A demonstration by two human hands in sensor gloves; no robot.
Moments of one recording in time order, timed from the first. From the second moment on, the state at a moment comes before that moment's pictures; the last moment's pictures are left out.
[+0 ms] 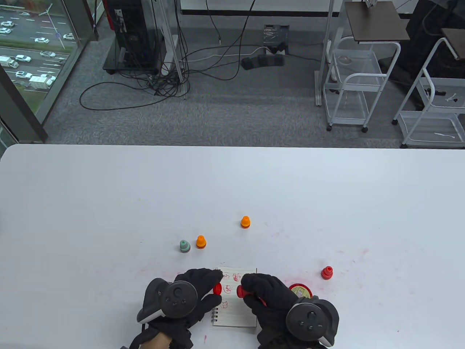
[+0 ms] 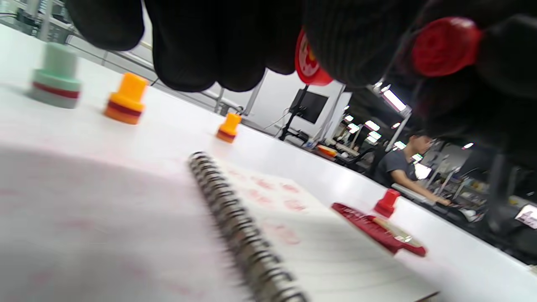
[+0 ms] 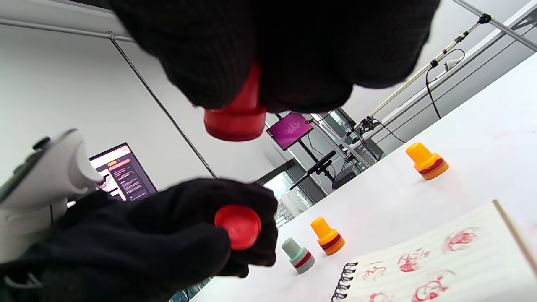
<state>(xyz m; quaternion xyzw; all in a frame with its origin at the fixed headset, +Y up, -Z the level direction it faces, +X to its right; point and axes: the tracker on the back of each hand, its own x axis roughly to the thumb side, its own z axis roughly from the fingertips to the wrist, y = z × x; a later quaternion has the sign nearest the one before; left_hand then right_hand) -0.155 -0.709 -0.224 -0.04 -0.27 0.21 0.94 0.098 -0.686 -0.184 0.22 -0.14 0.87 0.41</state>
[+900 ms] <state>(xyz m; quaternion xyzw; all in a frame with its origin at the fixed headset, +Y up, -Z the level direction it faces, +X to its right) -0.172 -0.743 -0.240 -0.18 -0.19 0.08 0.96 0.116 -0.685 -0.192 0.19 -0.15 0.89 0.39</state>
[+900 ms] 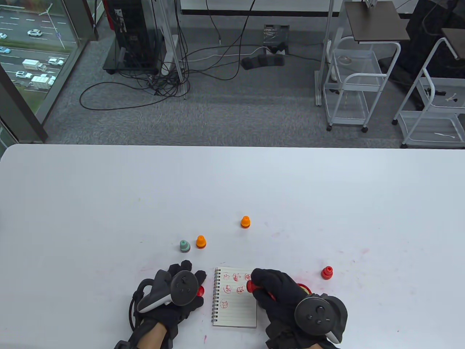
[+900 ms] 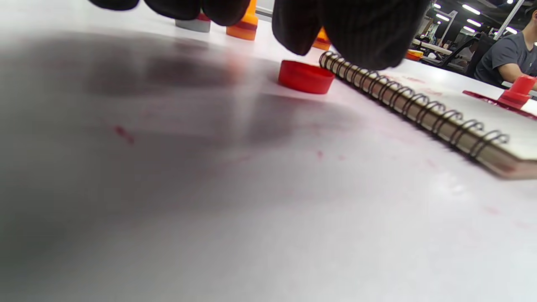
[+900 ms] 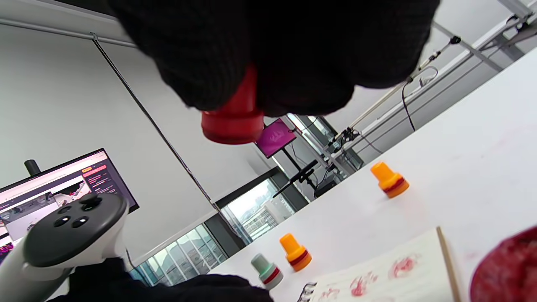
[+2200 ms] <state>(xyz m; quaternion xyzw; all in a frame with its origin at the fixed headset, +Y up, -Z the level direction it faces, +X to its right) -0.176 -0.708 -0.229 -0.11 -0.23 0.11 0.96 0.101 -0.721 -0.208 0.21 0.02 0.98 0.06</state>
